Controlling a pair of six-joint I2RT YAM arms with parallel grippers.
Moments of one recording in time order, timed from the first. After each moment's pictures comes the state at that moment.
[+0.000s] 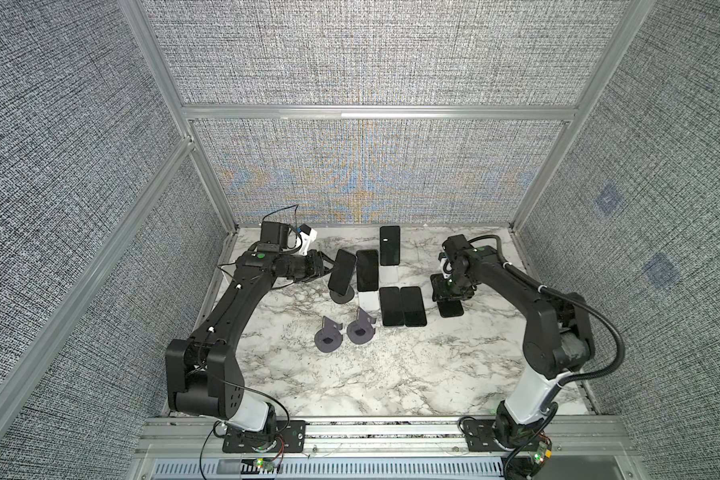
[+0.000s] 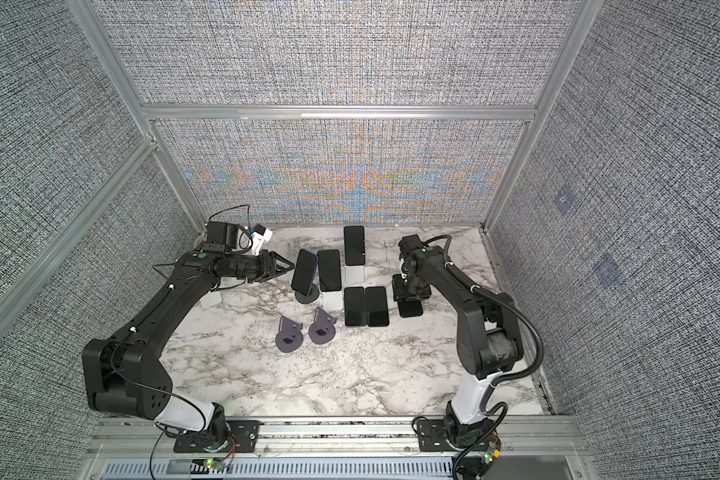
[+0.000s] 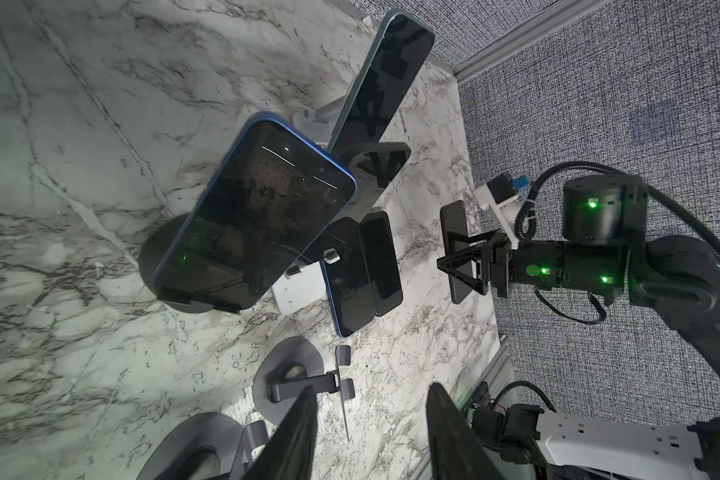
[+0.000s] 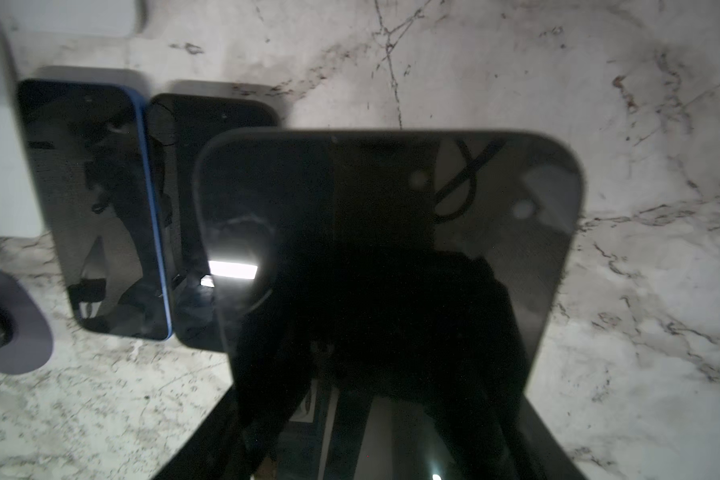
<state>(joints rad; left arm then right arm) -0.18 1.51 1.30 -0.66 0.76 -0.37 0.28 1.83 1.41 -0.95 -0.03 0.15</state>
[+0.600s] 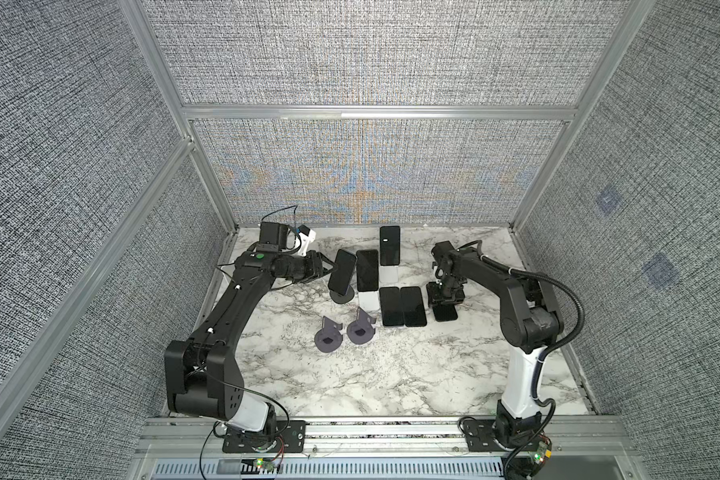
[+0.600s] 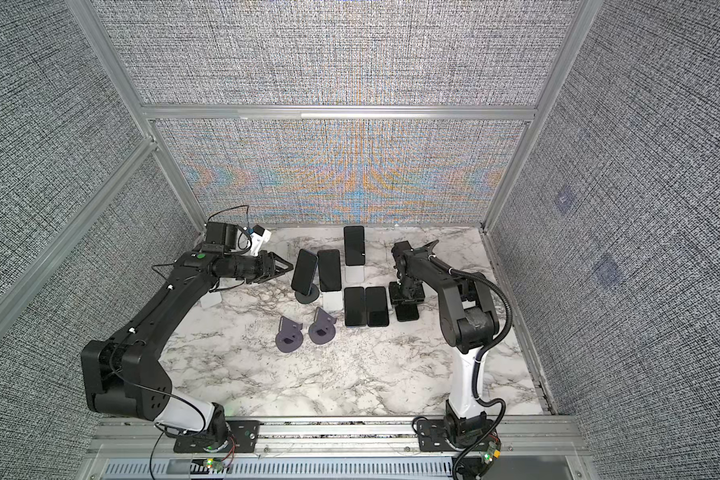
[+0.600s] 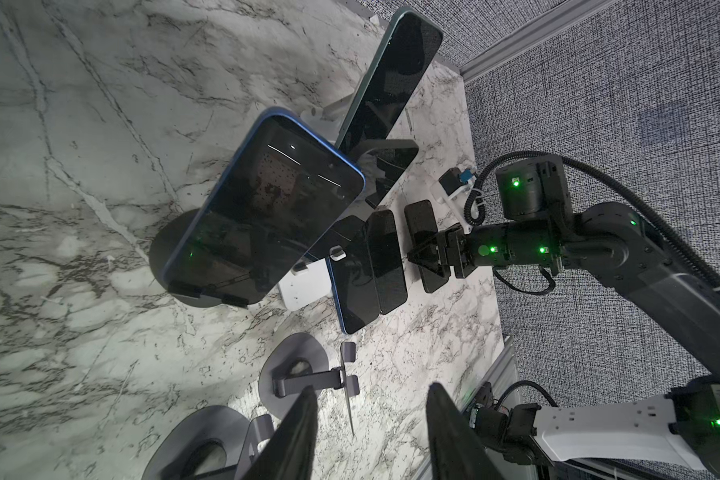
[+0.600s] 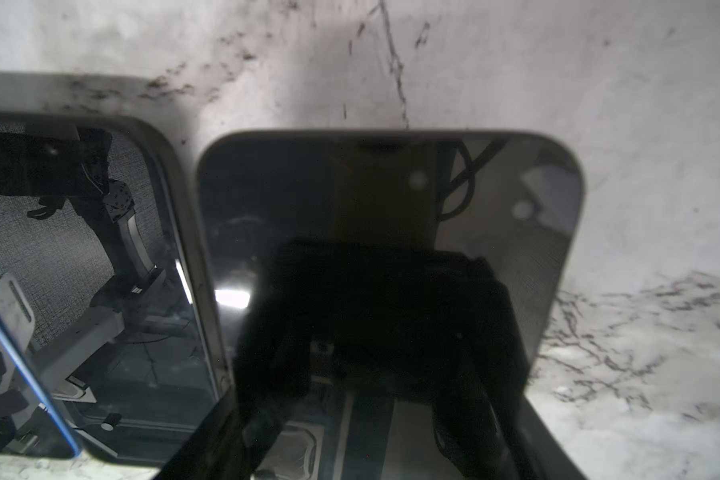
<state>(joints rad) -0.17 1.51 1.30 -0.68 0.75 -0.36 0.27 2.02 1.47 -0.95 -0.01 0.18</state>
